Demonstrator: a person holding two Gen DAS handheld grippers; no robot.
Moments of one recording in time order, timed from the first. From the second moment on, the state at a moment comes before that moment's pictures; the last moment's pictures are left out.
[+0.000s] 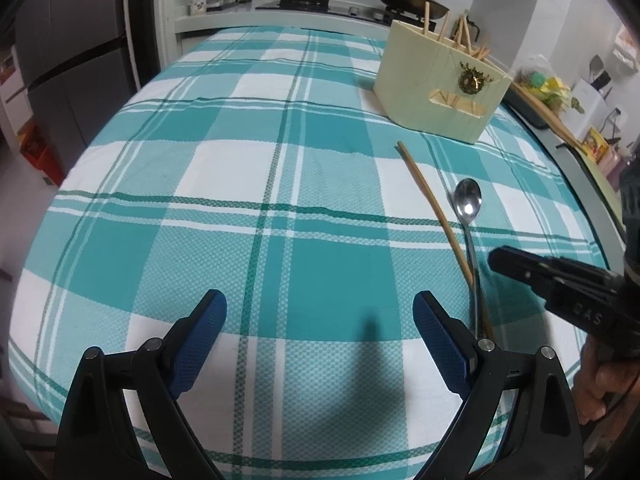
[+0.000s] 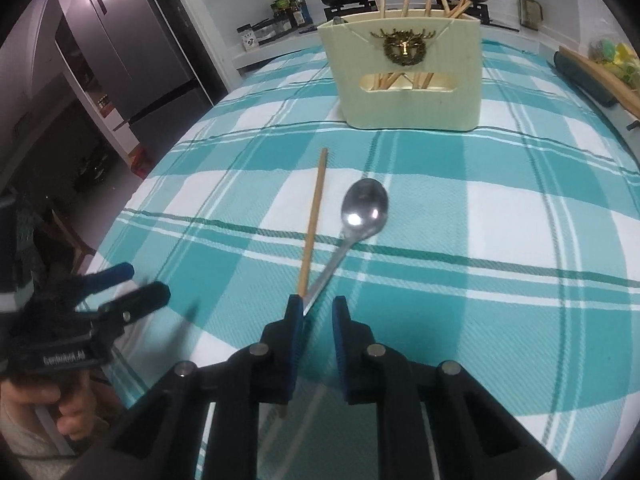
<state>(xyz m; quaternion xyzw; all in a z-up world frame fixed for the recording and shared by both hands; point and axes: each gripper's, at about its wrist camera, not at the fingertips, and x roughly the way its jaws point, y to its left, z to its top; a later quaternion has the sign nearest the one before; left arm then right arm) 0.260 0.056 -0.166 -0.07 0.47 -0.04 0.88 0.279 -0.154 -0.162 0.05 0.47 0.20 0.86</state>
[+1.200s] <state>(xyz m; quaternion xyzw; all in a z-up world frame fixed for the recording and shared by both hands) 0.277 -0.026 -0.165 -0.01 0.47 -0.12 0.87 0.252 -0.231 -0.158 -0.01 0.42 0.03 0.91</state>
